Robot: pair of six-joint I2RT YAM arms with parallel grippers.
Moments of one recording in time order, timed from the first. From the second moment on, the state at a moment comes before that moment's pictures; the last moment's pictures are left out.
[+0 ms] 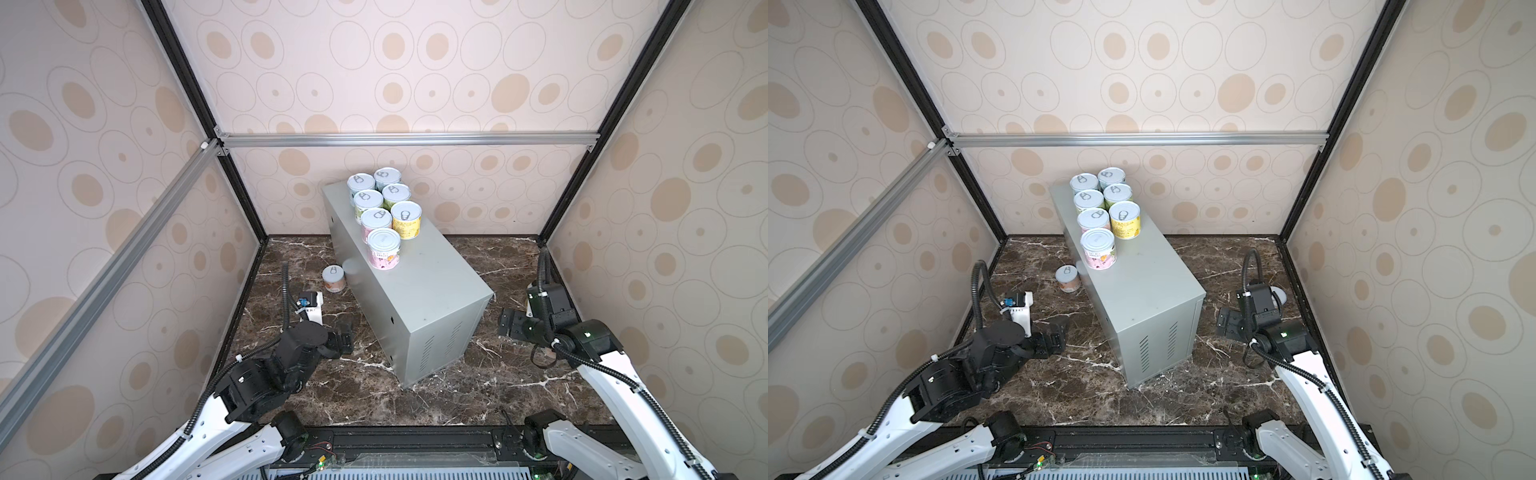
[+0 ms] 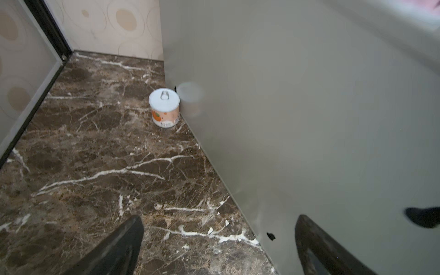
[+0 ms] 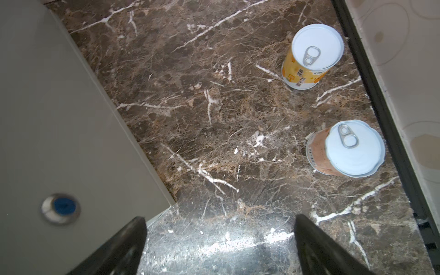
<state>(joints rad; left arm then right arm) -0.85 0.66 0.84 -0.80 -0.53 -0.60 0.24 0.94 0.98 -0.99 0.20 0.46</state>
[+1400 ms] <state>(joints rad) -0.82 0.83 0.33 -0.21 -0.60 -0.73 -0.24 1.57 1.05 -0.62 0.15 0.47</state>
